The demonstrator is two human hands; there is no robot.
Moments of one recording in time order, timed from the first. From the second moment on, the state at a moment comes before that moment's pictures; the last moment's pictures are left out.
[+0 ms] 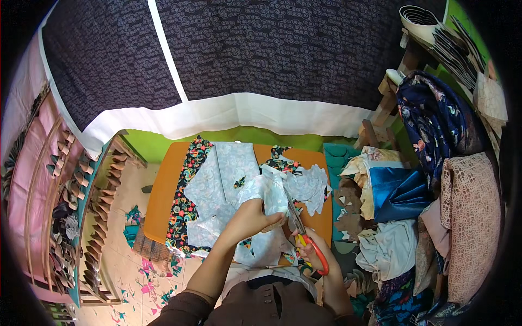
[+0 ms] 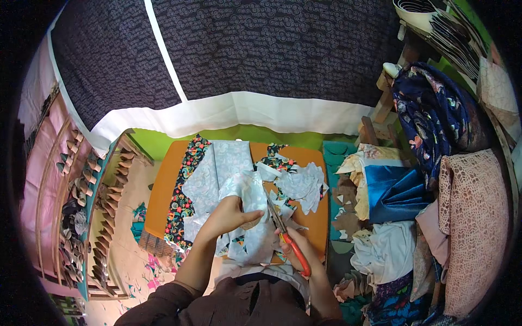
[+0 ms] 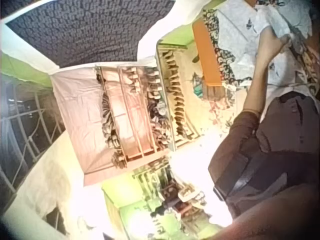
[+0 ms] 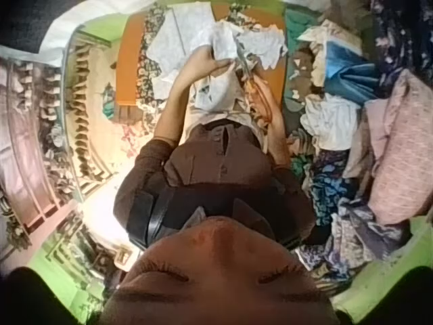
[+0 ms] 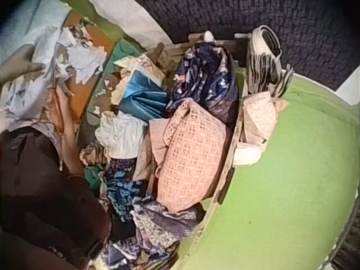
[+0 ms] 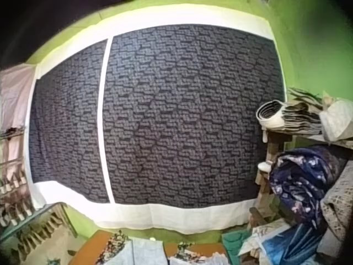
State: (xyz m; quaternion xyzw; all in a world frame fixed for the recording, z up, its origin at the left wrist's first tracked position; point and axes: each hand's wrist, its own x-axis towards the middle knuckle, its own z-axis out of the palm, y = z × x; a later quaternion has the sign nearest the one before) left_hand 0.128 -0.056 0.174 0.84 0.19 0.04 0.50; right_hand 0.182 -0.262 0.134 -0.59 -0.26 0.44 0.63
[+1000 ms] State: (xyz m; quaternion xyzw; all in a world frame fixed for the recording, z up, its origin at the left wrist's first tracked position) left_hand 0.149 -0.072 0.164 0.74 0.15 0.20 0.63; right_hand 0.184 -0.266 0.130 -0.58 -0.28 0.40 0.65
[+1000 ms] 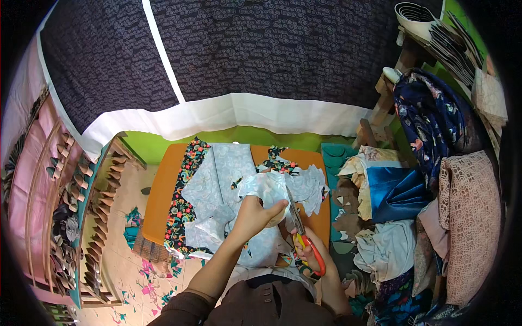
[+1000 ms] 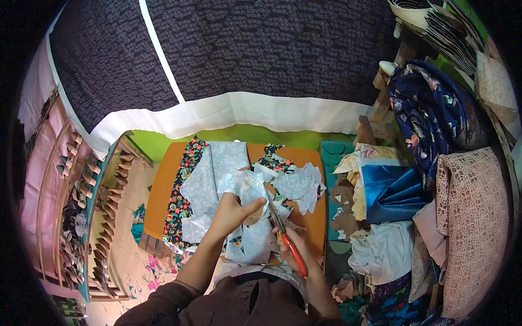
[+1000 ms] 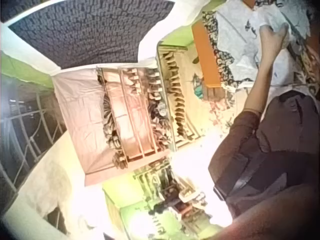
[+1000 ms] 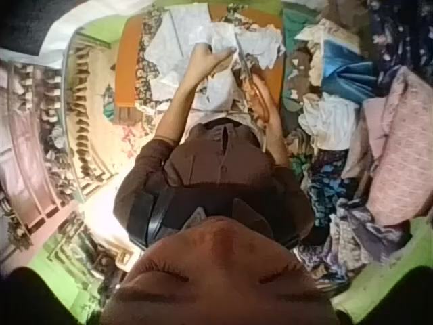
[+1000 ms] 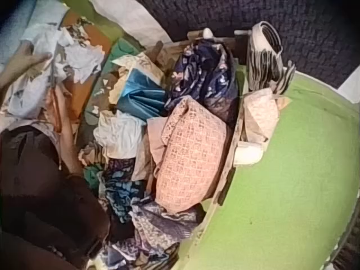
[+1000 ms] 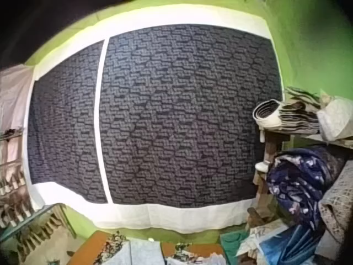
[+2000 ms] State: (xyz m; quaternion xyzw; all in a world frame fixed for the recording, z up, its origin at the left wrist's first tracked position) left_hand 0.161 -0.085 0.158 0.77 0.12 0.24 0.58; right_hand 0.190 -0.271 0.126 -0.61 -0.26 0.38 0.64
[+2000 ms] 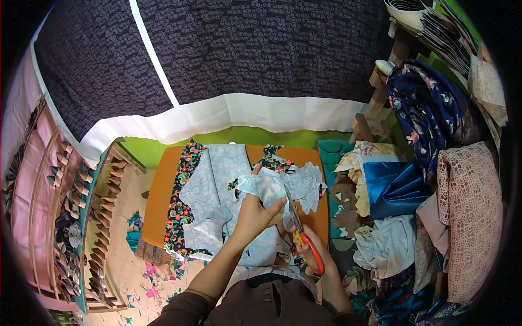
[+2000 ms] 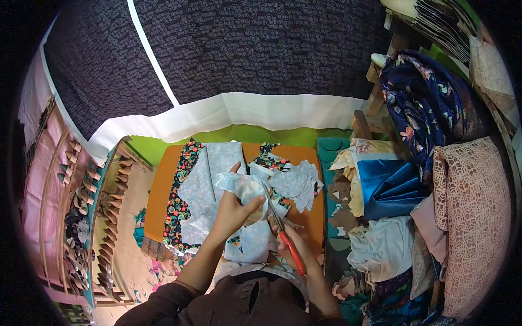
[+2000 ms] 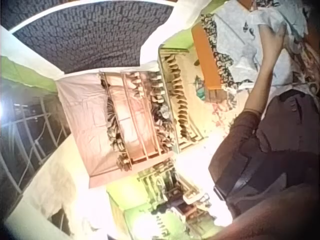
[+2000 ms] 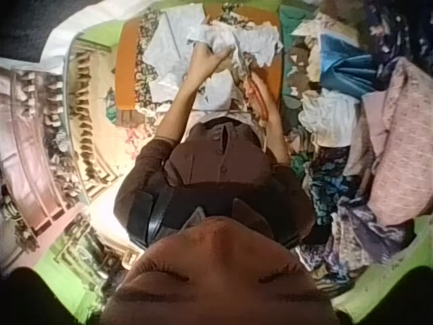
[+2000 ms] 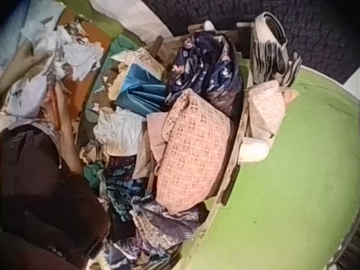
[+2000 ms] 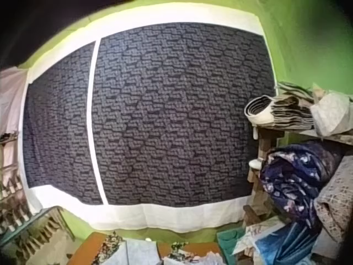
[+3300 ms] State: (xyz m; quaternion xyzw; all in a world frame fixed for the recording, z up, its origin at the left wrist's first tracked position) left_hand 0.161 -0.081 0.164 0.78 0.10 0.06 0.61; right_hand 0.197 -0.290 0.133 -0.59 -0.21 0.45 0.64
